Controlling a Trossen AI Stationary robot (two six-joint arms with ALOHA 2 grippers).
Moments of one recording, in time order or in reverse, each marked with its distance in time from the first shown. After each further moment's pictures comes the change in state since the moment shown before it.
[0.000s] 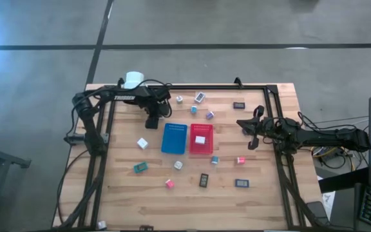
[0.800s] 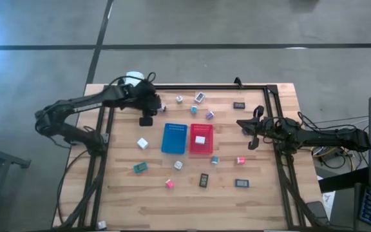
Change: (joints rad) left arm -0.109 -0.502 -0.044 -0.012 -0.031 -0.090; right arm 0.000 0.000 0.000 0.003 0.000 0.028
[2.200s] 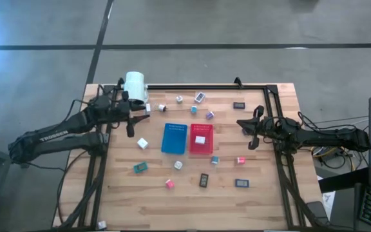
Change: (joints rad) left arm -0.015 -0.737 -0.588 0.644 0.291 -0.360; right arm 0.000 0.000 0.000 0.003 0.001 0.006
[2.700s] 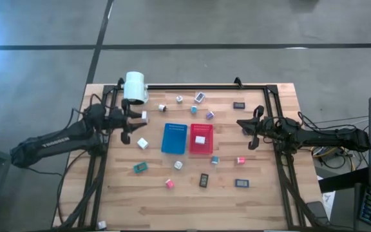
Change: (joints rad) left arm -0.006 -0.160 -0.229 0.253 0.146 -0.139; right arm 0.000 0.000 0.000 0.000 0.000 0.000
